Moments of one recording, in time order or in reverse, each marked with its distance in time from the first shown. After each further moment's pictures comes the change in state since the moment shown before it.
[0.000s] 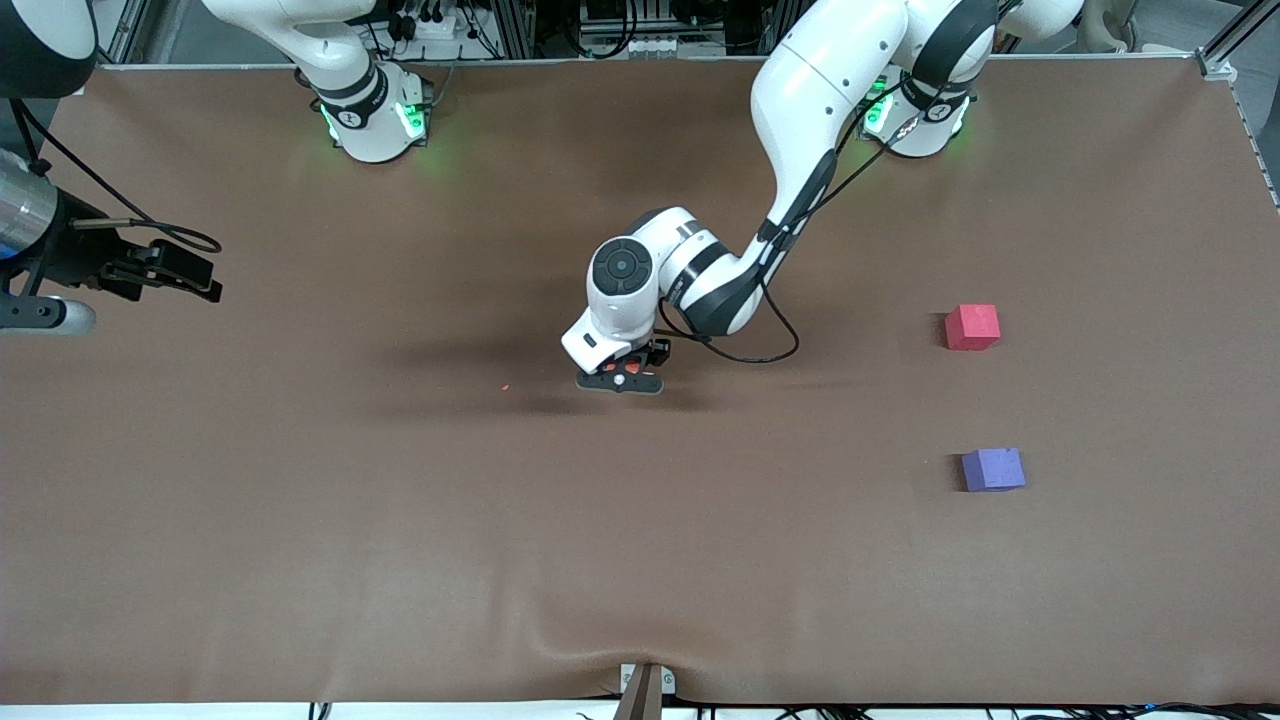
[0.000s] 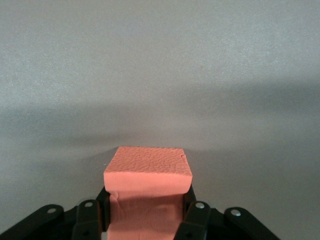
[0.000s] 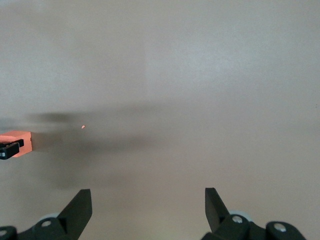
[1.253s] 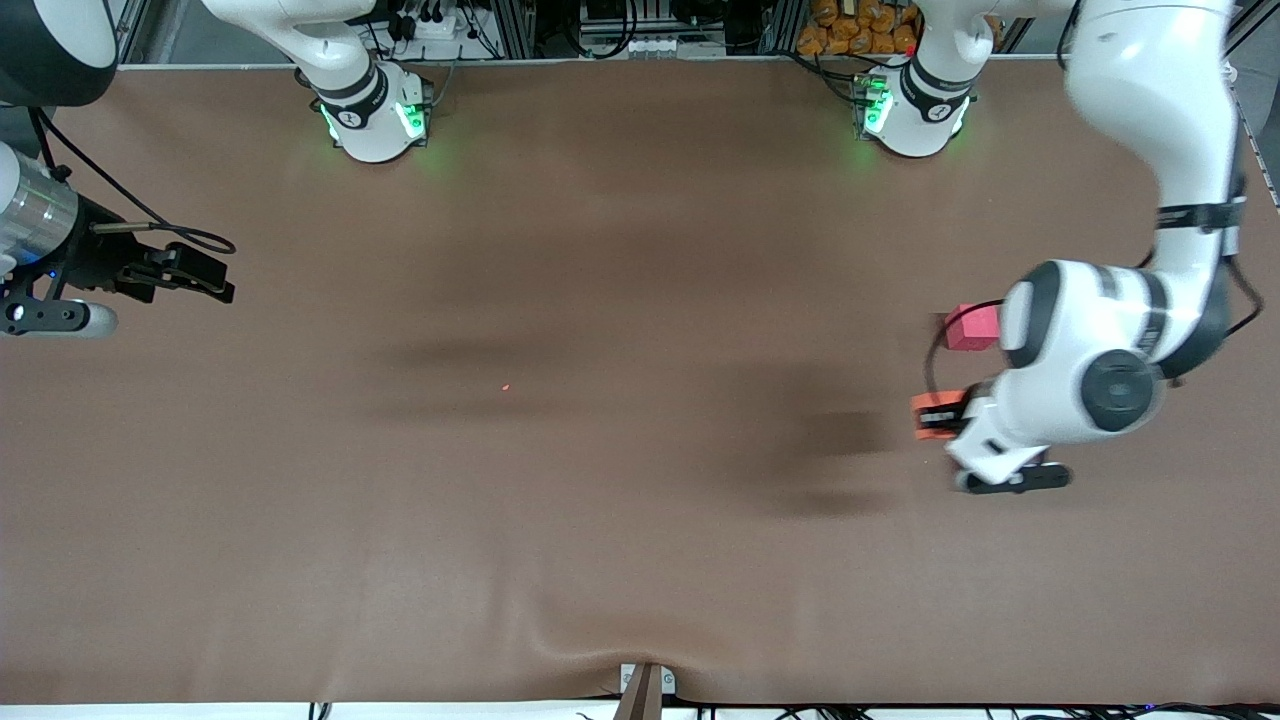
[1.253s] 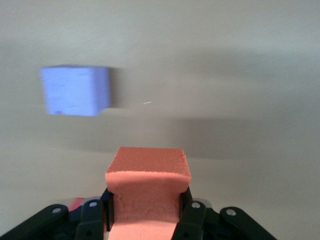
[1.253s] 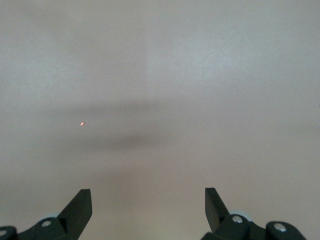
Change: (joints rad) left arm 0.726 -0.400 0.022 -0.318 0.001 -0.285 0.593; right arm 0.004 0.000 0.010 -0.024 -0.007 0.013 -0.001
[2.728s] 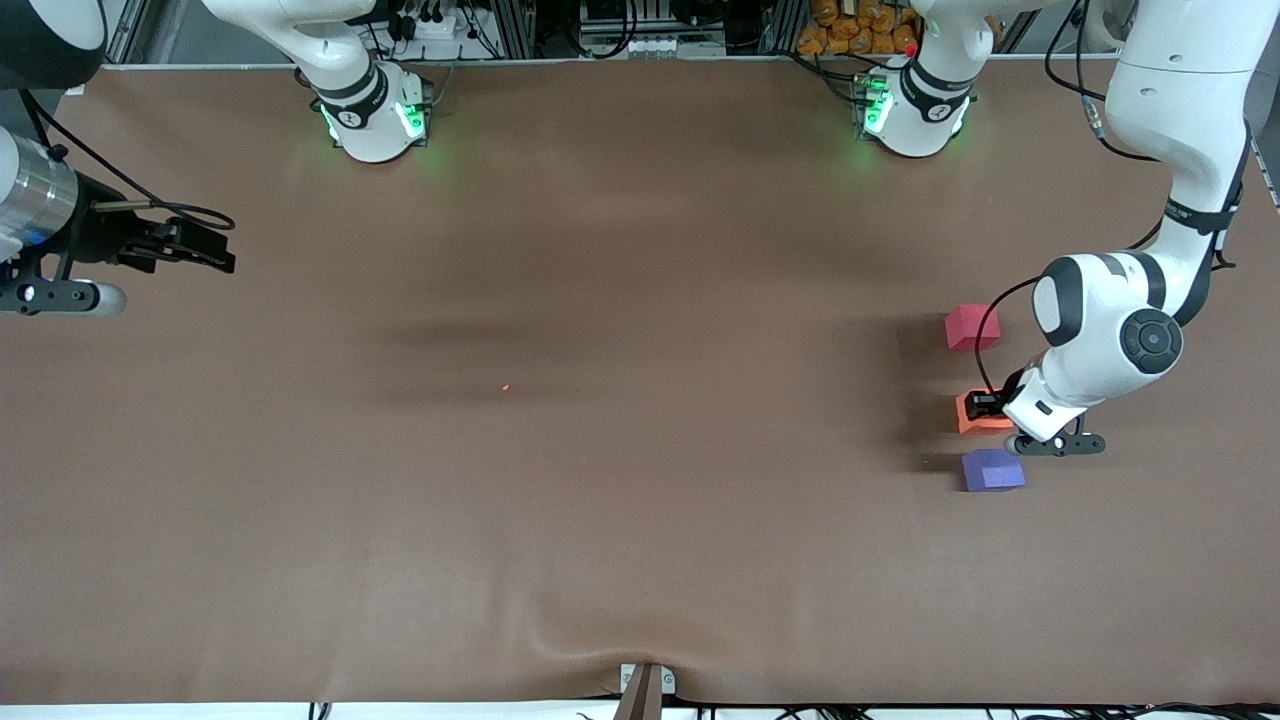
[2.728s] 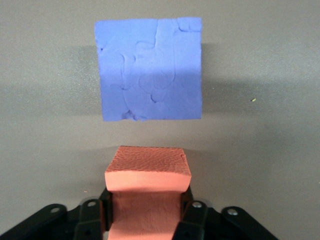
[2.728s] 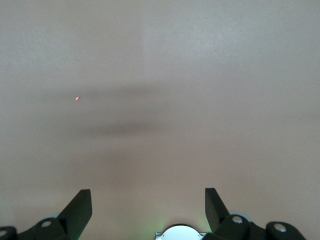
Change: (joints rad) left arm 0.159 -0.015 -0.011 -0.400 0.000 0.551 0.190; right arm -0.002 -0.024 -0.003 -0.001 -0.001 -0.119 -0.003
